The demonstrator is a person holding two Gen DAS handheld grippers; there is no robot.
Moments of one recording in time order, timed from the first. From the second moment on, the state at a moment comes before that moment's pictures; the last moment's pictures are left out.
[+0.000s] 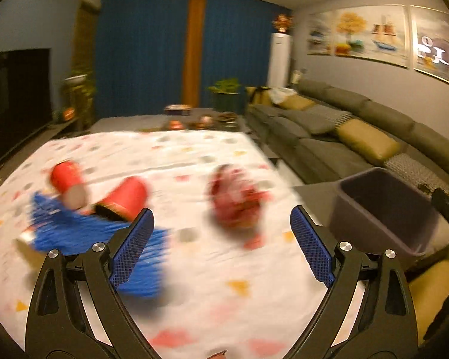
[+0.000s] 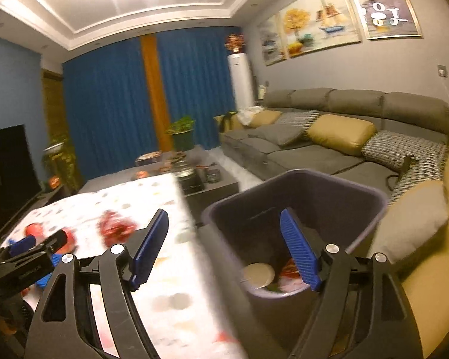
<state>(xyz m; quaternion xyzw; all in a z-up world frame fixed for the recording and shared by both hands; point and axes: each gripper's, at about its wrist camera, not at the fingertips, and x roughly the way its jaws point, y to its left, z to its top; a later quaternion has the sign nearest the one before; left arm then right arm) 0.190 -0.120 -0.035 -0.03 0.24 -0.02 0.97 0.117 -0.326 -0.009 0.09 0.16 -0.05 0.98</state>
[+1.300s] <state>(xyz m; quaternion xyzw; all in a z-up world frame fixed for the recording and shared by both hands) 0.103 0.107 -0.042 -0.09 0.21 0.15 0.96 0.190 -0.092 -0.071 0.05 0.29 0.15 0.94</state>
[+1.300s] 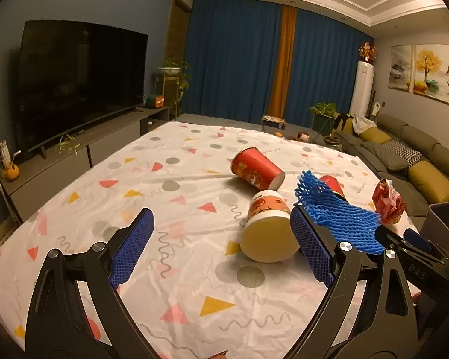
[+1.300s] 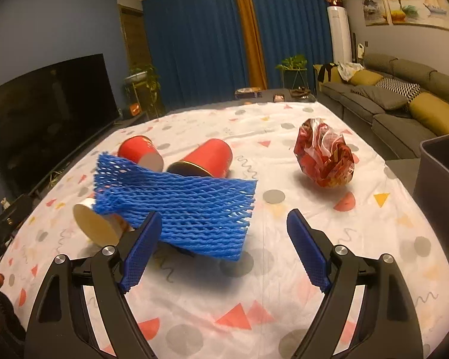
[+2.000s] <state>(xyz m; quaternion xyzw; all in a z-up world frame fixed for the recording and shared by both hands) 0.122 0.113 -0.059 -0.08 0.24 0.14 0.96 0.211 -0.088 -0.085 0.08 0.33 0.21 0.92</state>
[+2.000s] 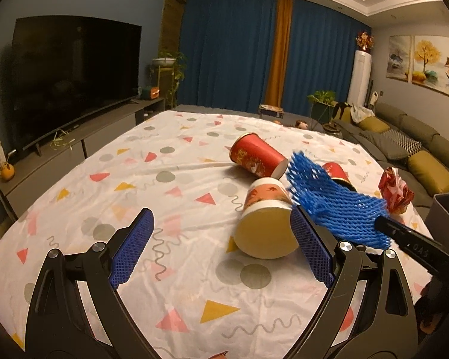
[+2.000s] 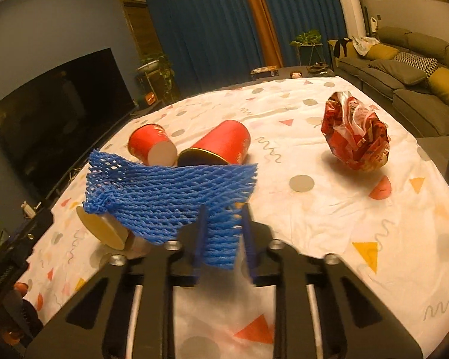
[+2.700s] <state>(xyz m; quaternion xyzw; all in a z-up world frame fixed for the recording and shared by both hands) 0.168 0.119 -0.085 -0.10 0.33 0.08 0.94 0.166 -0.100 -0.033 0.07 0.24 0.22 0.94</state>
